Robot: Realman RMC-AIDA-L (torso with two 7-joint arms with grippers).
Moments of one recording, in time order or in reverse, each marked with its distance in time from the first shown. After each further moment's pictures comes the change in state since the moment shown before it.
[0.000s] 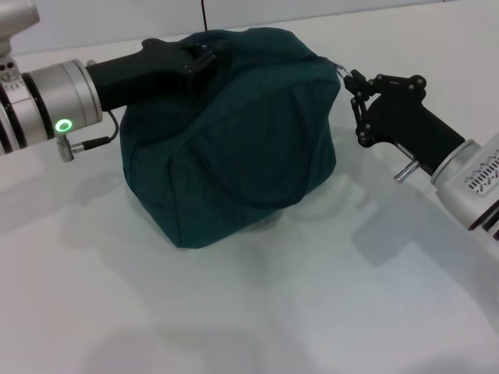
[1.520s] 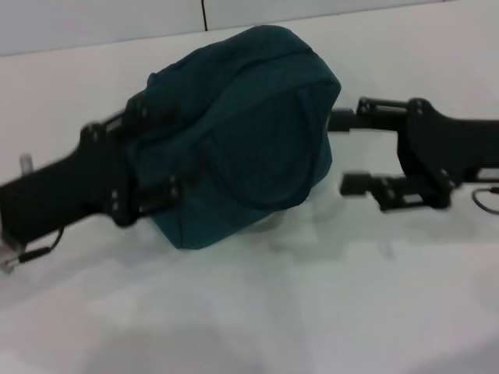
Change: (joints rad) left arm 0.293 0.021 0.000 -0.005 -0.020 0.555 0.385; right arm 0.162 -0.260 0.295 0.037 -0.933 -0.720 1.098
